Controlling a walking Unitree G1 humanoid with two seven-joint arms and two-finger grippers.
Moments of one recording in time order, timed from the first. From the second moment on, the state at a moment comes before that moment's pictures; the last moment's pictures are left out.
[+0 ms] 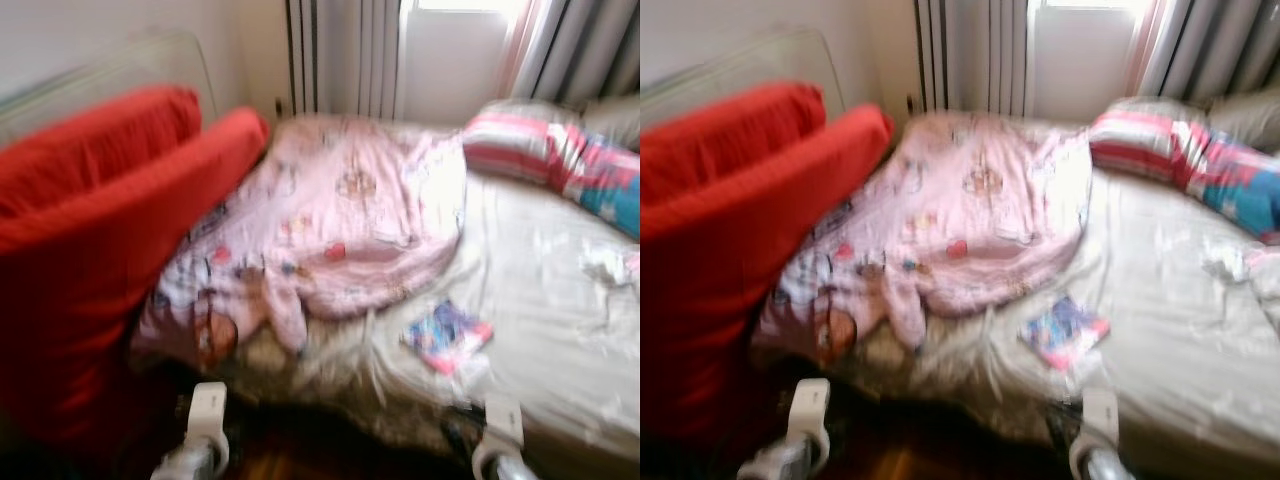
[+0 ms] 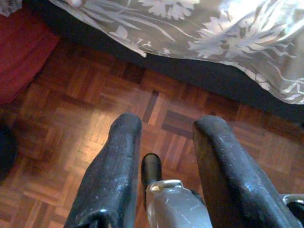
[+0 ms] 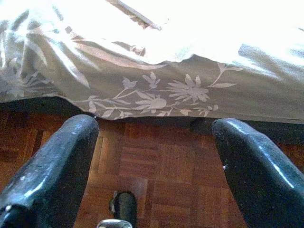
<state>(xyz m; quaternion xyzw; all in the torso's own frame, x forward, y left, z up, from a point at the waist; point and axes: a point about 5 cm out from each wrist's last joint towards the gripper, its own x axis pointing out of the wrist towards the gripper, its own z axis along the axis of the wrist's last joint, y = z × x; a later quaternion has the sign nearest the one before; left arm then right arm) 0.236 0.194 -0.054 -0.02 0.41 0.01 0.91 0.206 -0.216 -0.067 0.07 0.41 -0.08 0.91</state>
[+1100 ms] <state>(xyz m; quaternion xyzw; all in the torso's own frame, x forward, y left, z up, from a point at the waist) 0.233 0.199 -0.055 -0.02 0.41 0.02 0.91 0.211 -0.207 -0.066 0.09 0.40 -0.09 0.91</state>
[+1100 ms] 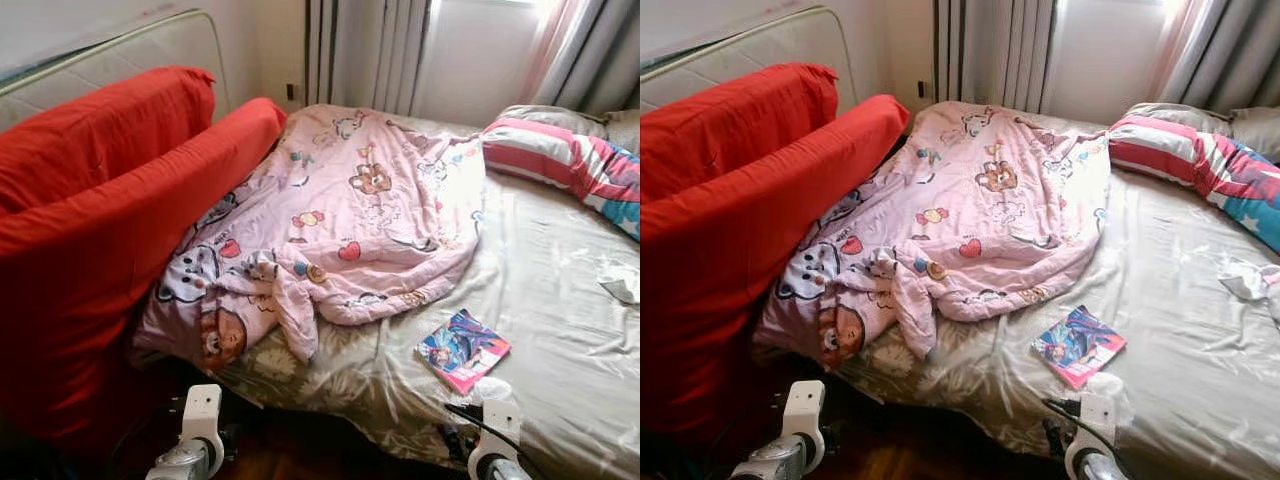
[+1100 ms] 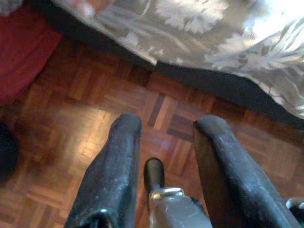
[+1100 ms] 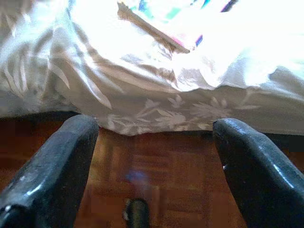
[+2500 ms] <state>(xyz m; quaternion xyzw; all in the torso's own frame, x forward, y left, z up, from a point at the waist) 0.237 0.192 -0.048 -0.05 0.32 0.04 0.95 0.208 -0.216 -0.061 0.10 0.34 -0.09 0.93</state>
